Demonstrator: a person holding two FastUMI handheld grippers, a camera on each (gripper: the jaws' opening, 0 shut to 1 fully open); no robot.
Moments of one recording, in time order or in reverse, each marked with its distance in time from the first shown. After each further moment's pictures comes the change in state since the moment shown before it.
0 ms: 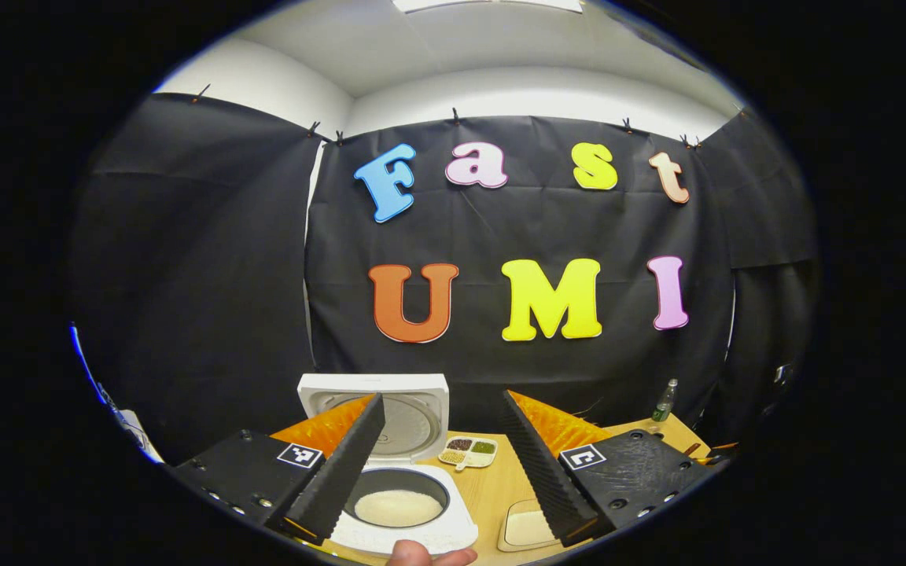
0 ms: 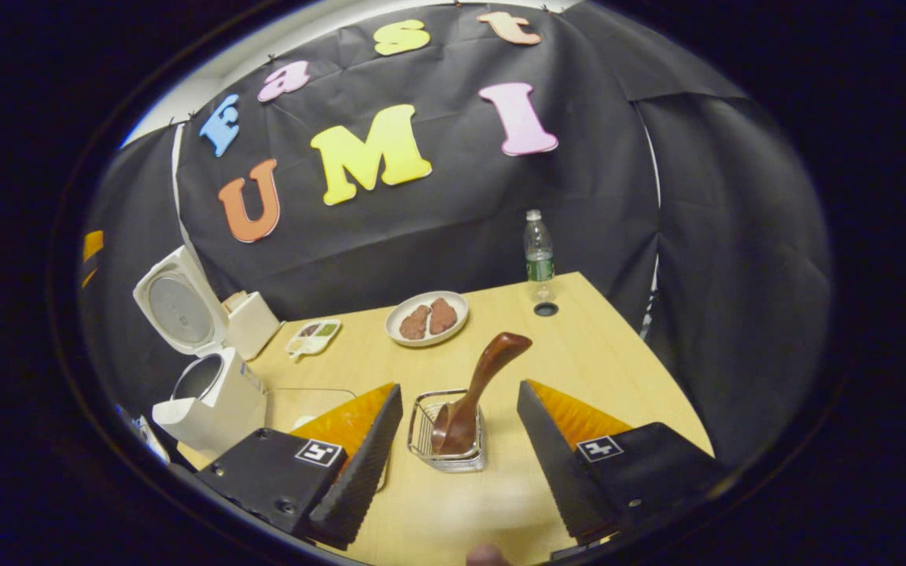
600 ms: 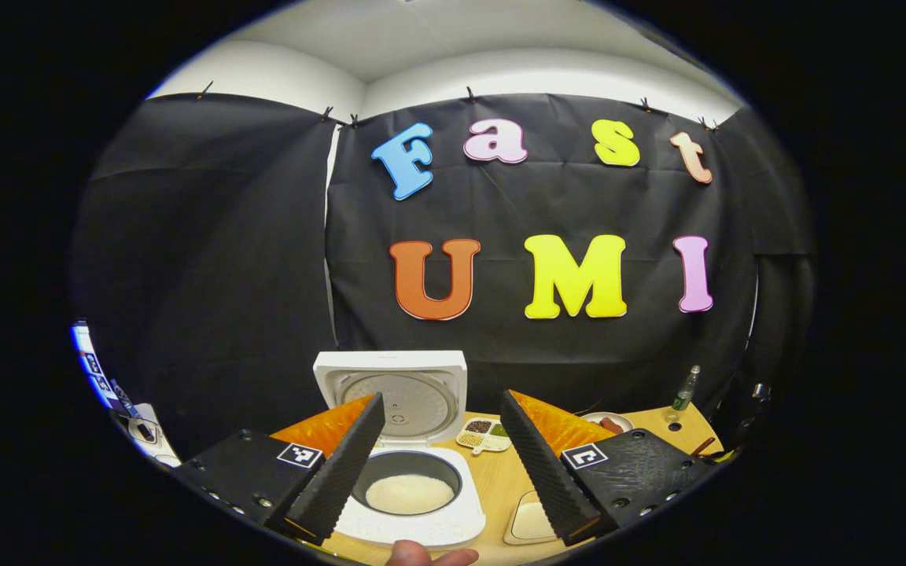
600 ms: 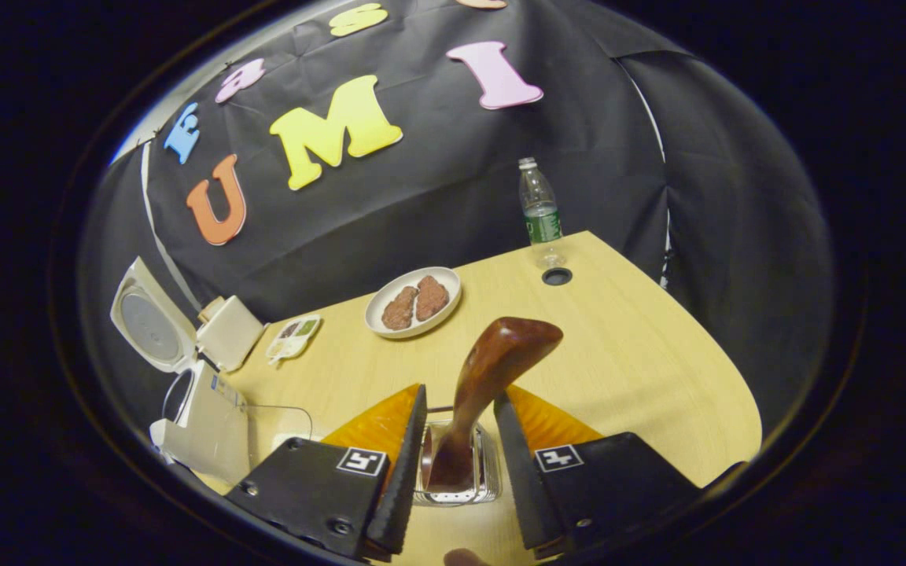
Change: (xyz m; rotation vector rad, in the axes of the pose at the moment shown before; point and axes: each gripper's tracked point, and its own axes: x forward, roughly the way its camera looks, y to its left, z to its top) left arm 0.006 0.011 -0.022 -0.004 0.094 0.096; right arm 0.092 -0.013 -0.014 0.102 0.064 0.002
